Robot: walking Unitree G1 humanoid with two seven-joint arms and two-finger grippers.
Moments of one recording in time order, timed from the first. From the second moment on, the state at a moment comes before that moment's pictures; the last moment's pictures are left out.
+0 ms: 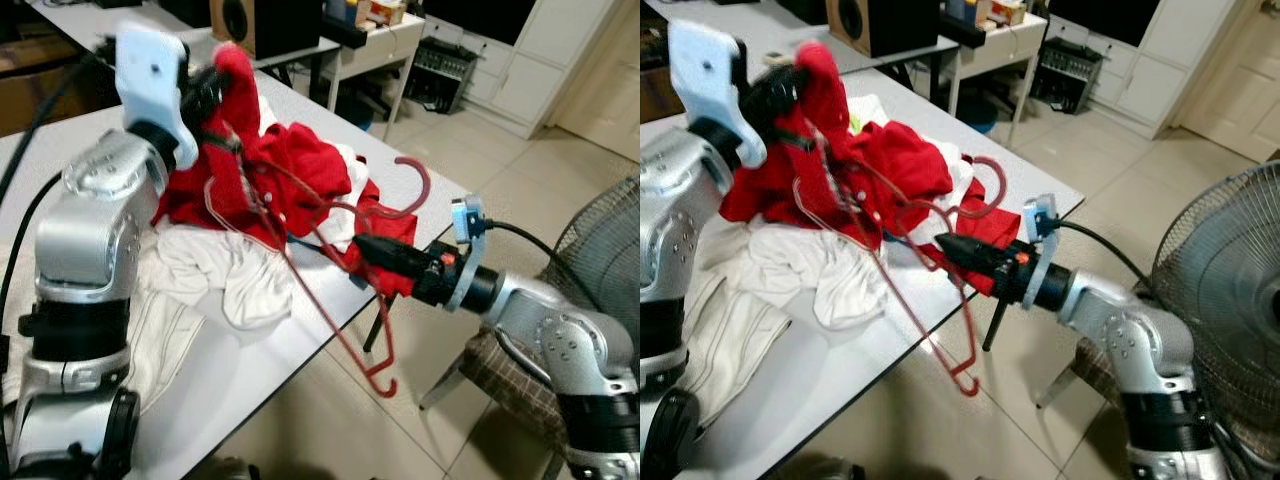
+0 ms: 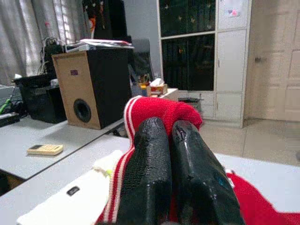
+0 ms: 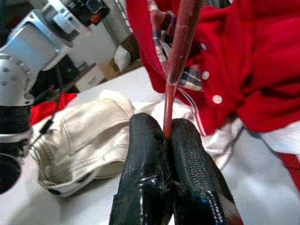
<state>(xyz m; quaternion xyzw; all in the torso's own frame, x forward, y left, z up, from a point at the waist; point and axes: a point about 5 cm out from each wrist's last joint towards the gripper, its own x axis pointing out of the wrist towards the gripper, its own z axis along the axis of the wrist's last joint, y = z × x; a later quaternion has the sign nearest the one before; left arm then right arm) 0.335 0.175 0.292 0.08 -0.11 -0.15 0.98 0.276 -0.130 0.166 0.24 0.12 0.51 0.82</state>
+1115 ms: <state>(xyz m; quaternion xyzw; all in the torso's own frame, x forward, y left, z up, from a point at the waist) 0.313 0.211 0.229 0.13 0.03 -0.20 0.97 0.298 -0.162 0.149 0.19 0.16 0.39 0.89</state>
